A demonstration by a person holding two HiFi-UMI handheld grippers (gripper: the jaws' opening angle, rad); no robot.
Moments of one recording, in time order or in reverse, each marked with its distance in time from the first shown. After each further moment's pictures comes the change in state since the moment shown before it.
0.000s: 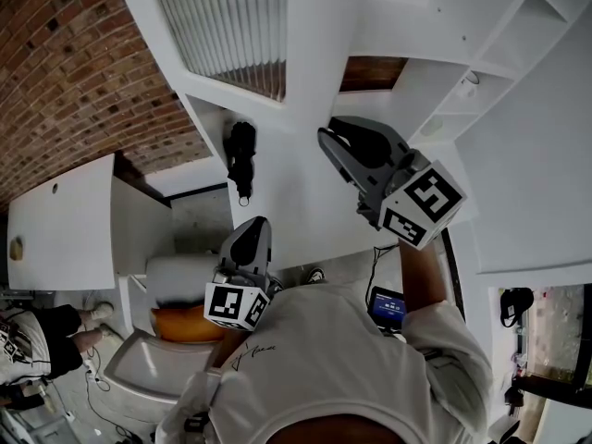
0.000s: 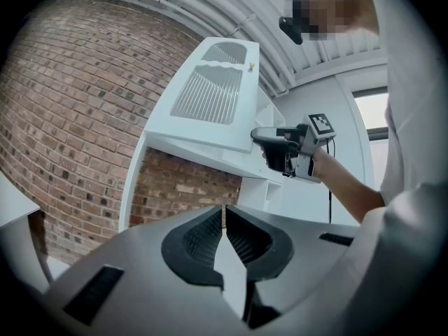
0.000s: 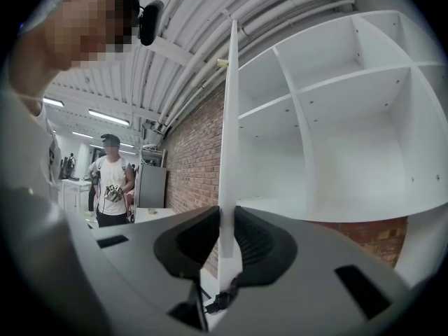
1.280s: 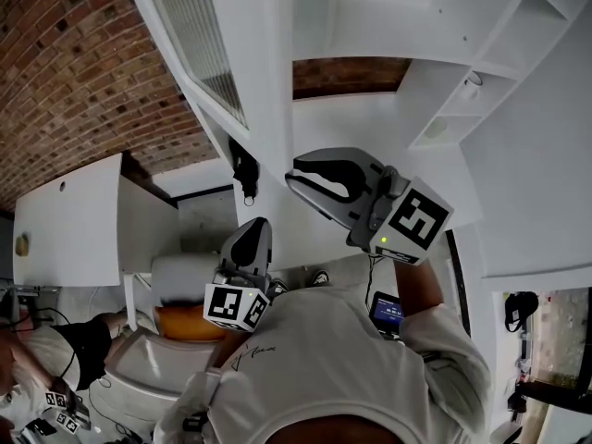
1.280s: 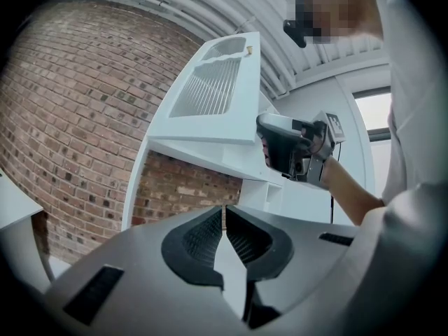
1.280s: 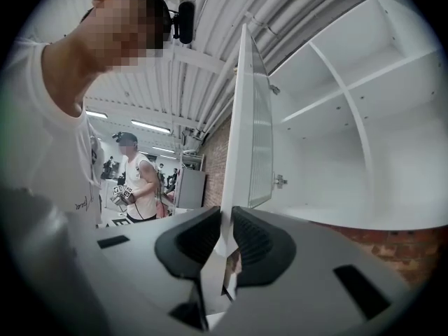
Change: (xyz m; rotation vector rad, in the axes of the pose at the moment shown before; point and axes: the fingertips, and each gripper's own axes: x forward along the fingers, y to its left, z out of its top) left arm -0.010 -0.004 0.006 -0.004 -0.015 0.013; right arm 0.000 0.089 0.004 -0.096 -0.036 0.327
